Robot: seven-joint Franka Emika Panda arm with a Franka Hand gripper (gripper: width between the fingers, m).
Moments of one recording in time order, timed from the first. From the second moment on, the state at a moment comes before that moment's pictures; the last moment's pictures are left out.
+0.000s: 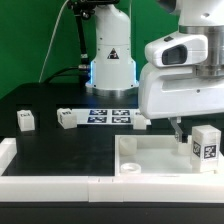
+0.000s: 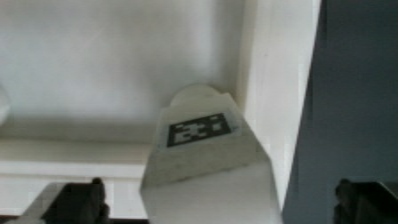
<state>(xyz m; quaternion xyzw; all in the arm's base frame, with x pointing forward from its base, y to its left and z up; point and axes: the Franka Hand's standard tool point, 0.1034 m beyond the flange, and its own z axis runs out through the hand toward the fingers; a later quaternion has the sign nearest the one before) 0.639 0.122 0.079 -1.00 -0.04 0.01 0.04</state>
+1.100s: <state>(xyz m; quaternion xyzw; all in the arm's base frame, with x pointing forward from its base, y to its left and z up) 0.641 0.115 0.077 -0.92 0.39 0.03 0.05</state>
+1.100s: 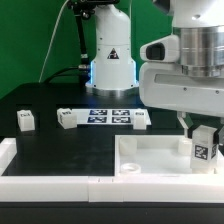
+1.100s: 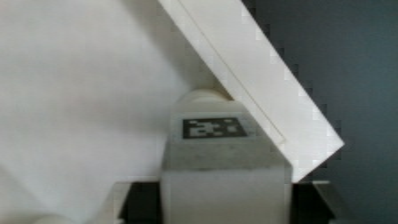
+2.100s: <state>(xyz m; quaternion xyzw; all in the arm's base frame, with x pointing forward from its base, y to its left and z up) 0.640 0.120 0.078 -0.90 0.44 0.04 0.04</state>
